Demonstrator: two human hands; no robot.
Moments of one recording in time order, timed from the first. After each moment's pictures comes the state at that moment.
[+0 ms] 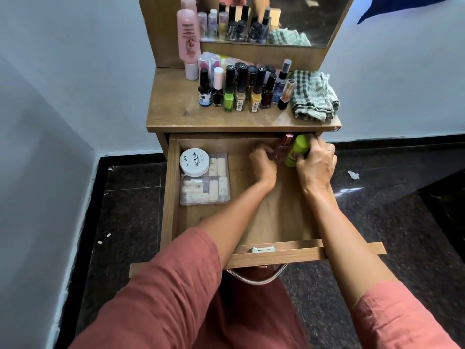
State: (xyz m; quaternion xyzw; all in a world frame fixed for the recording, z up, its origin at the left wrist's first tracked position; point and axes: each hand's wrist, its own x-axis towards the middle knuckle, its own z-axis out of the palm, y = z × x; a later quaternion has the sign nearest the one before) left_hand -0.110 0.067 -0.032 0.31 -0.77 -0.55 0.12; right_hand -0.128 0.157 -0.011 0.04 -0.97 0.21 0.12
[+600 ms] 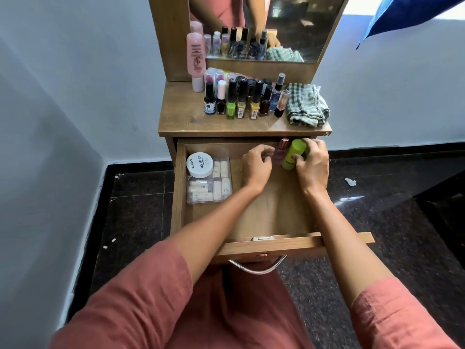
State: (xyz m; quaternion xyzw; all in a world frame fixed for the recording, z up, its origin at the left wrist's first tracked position) left_hand -0.065 0.053 0.005 0.21 -0.79 -0.55 0.16; right_hand -0.111 0.159 0.008 0.07 -0.93 0.33 0.13
